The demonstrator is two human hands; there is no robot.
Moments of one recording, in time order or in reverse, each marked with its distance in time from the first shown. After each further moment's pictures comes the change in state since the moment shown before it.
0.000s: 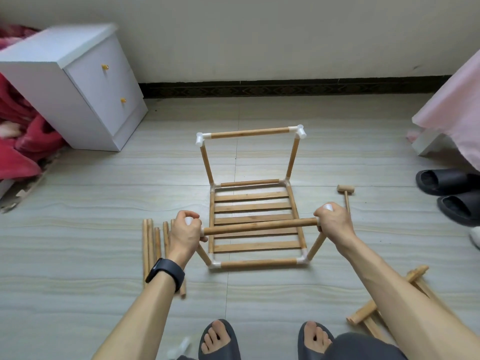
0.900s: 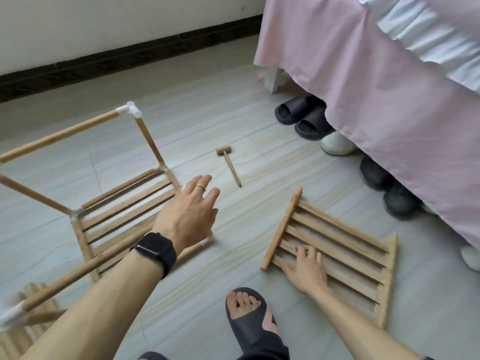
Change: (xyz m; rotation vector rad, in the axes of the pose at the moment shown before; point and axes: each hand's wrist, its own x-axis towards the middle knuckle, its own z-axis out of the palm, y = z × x) left_hand -0.076 0.109 0.222 1.186 -0.605 1.221; right_hand -0.086 0.285 -0.093 -0.698 0.090 0.374
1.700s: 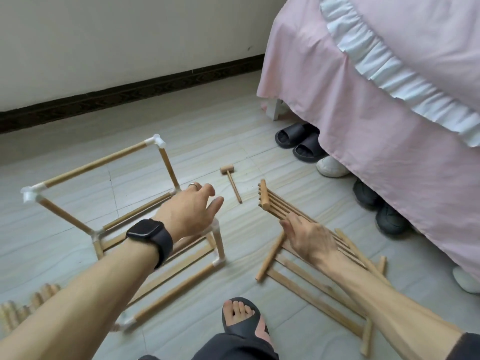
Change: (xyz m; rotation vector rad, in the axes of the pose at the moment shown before) left_hand -0.019 0.021 -0.077 -0.298 -0.074 -0.219; right_hand -0.022 -0.035 -0.146 -0.030 0.675 -0.756
